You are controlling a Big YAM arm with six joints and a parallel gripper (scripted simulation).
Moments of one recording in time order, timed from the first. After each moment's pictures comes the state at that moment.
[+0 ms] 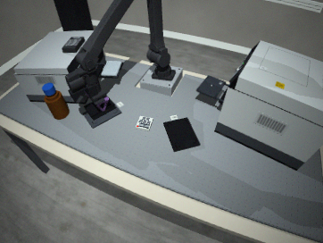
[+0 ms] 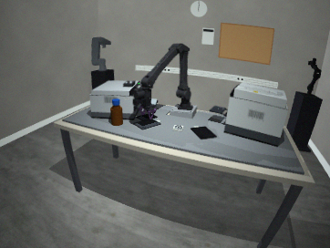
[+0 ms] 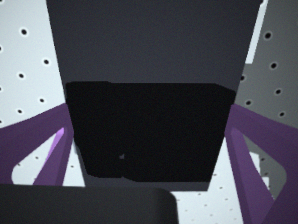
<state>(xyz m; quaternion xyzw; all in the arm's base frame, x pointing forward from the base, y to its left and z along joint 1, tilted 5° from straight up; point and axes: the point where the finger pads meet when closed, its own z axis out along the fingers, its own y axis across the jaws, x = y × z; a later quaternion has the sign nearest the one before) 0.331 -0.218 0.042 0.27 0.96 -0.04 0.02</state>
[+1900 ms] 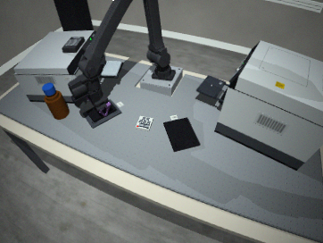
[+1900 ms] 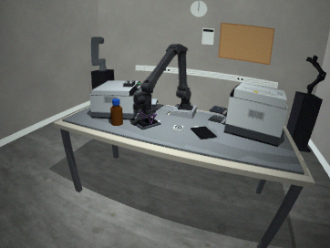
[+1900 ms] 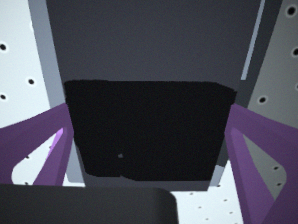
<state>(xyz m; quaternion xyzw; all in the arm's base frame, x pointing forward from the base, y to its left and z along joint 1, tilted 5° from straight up) 0.333 -0.218 0.009 0.27 0.96 -0.04 0.02</state>
